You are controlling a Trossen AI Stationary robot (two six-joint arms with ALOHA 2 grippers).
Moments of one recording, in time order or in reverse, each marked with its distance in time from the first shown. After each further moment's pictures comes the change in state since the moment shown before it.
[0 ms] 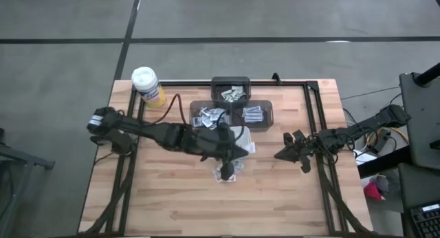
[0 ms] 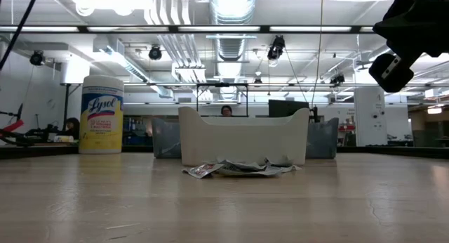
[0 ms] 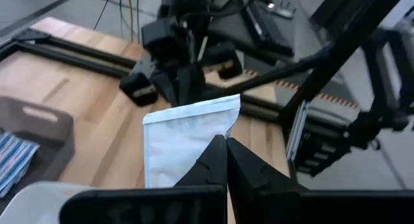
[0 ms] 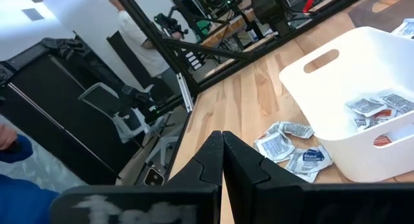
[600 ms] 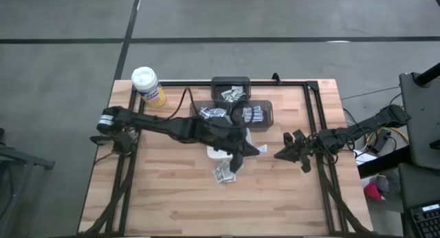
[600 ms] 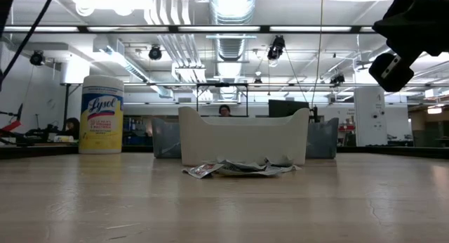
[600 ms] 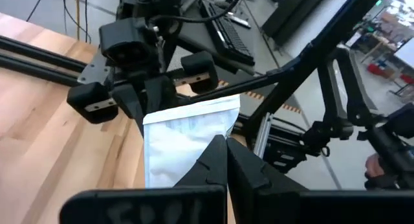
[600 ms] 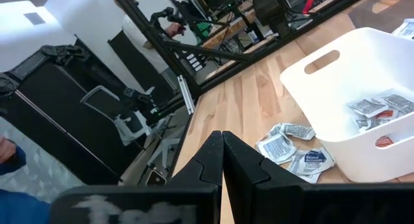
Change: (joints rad) left arm 0.116 0.091 -0.002 0.196 0.290 -0.030; right arm -0.001 0.000 0.000 0.009 0.002 0.009
